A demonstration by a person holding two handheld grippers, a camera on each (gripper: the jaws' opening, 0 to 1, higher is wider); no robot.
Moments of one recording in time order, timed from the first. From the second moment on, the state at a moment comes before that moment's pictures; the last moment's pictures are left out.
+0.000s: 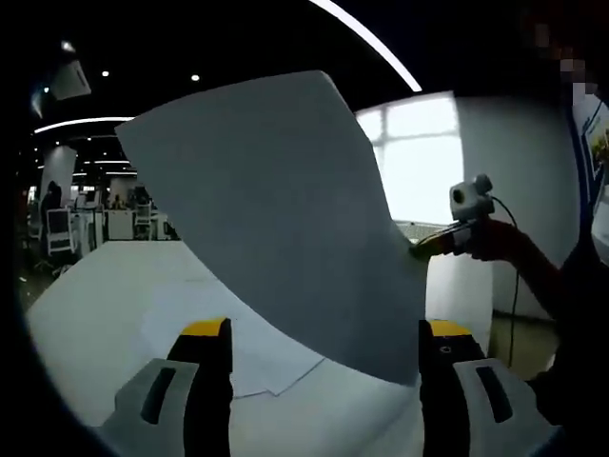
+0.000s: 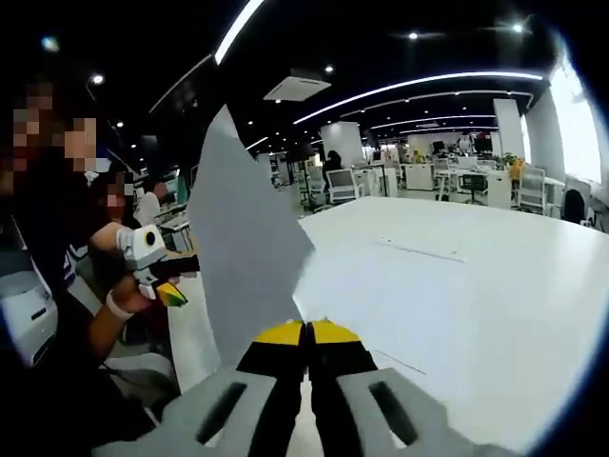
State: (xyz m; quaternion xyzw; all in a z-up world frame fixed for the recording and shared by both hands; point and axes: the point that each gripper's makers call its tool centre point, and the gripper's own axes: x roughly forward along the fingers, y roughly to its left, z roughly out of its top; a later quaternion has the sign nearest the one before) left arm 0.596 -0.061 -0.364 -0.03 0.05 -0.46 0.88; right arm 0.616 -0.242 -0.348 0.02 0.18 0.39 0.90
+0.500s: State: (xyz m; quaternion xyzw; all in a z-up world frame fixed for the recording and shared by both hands) left arm 0.599 -0.051 -0.349 -0.05 0.02 -0.45 0.89; right arm 0.615 -0.238 -0.348 0.02 0.18 0.39 0.90
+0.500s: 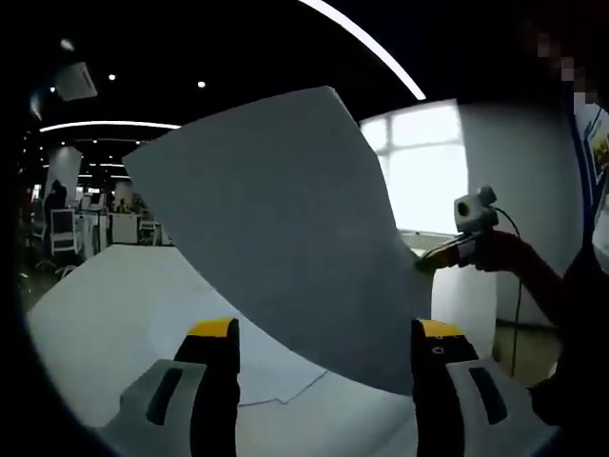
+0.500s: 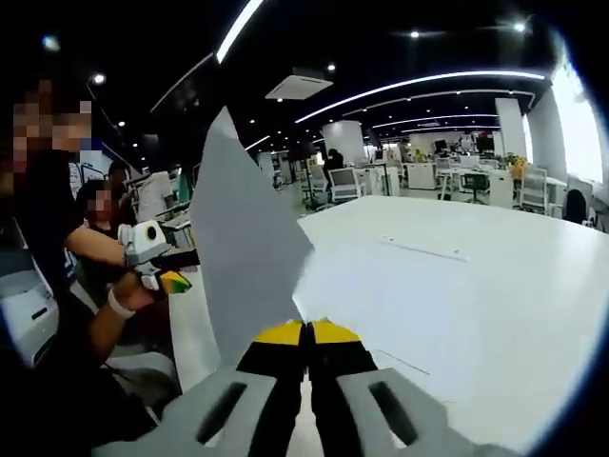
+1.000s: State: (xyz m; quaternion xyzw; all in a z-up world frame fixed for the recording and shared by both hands) left arm 0.603 -0.046 -0.346 -0.05 0.02 -0.45 0.89; right arm 0.612 -0.234 -0.350 0.02 0.19 0.40 0.90
